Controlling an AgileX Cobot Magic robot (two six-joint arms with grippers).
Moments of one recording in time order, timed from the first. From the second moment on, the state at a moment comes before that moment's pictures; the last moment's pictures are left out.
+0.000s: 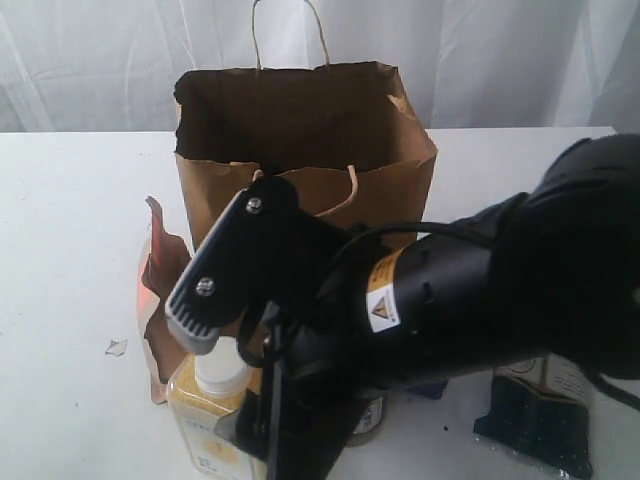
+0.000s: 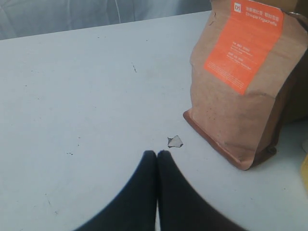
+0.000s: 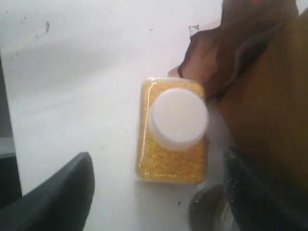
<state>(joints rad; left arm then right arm) -0.30 0.02 0.02 0.02 0.31 -0.01 1.01 1.32 -0.92 0.20 0.54 -0.47</state>
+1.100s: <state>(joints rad) -0.30 0.02 0.02 0.02 0.31 -0.01 1.02 1.60 -0.95 0.13 0.40 -0.54</state>
